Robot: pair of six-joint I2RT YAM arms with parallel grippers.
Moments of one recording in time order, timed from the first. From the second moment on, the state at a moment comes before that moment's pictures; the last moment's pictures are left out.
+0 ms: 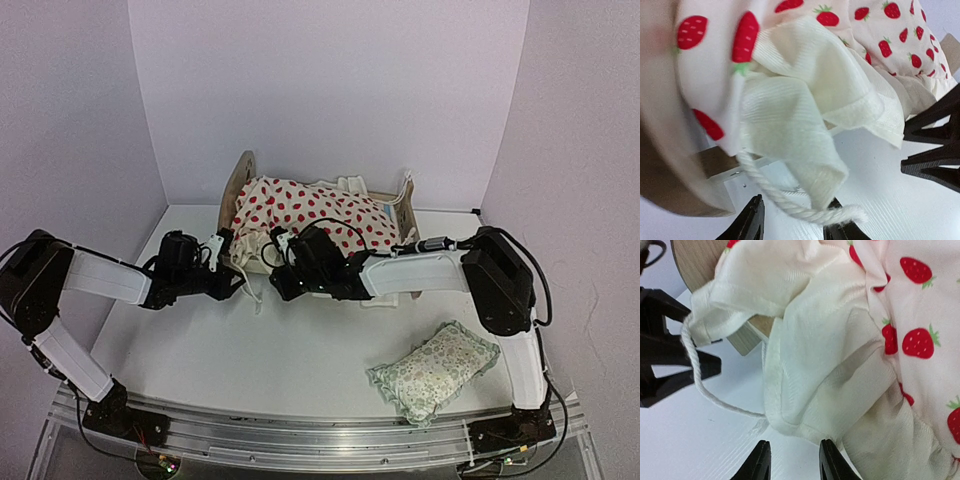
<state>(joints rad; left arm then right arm) -0.46 1.53 0.63 0.36 0.21 -0.09 0.98 2.20 1.60 -0.02 0.12 0.27</state>
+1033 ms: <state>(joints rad) -0.46 1.00 0.37 0.24 -0.10 -0.37 1.07 2.51 1.97 -0.26 0.12 0.43</state>
